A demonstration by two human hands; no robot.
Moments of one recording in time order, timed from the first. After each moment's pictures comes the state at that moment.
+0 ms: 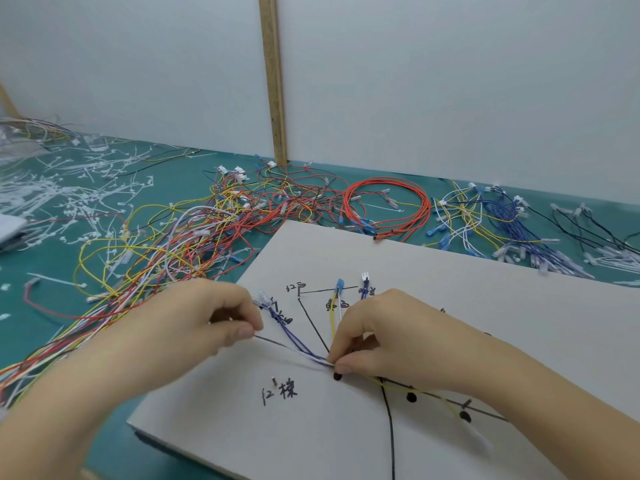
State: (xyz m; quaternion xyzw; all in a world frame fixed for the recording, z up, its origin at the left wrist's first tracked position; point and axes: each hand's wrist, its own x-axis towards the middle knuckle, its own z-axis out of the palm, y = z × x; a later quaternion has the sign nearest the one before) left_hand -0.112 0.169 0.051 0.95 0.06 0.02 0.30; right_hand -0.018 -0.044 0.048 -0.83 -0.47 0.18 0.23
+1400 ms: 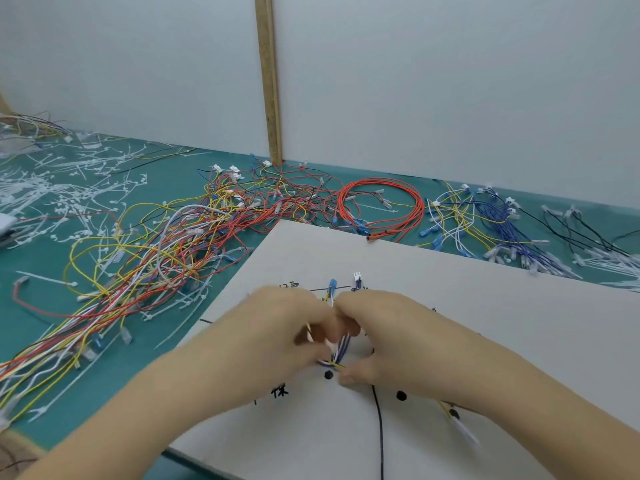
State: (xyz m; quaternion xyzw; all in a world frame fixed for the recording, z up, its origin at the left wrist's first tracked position) left_hand -0.088 0.110 0.045 0.97 -0.11 0.06 0.22; right_hand -0.024 -0.049 0.051 -0.87 -0.46 0.12 0.15
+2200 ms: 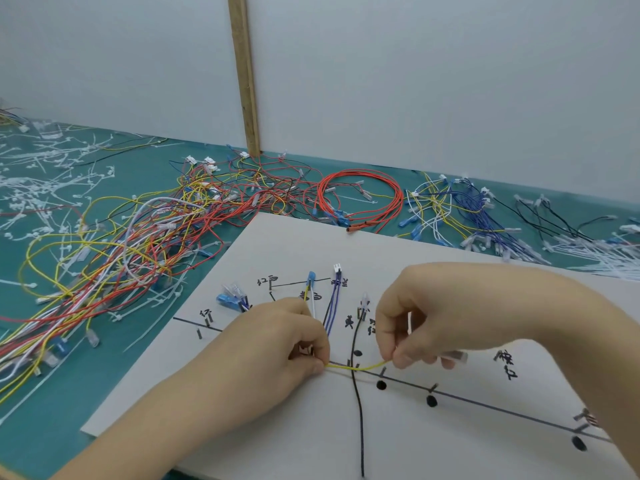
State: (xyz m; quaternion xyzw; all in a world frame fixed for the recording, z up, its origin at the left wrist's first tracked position) left_hand -0.089 0.097 0.023 0.96 -0.11 0.02 0.27; right_hand -0.001 -0.087 0.093 -0.86 -0.39 0.31 0.10
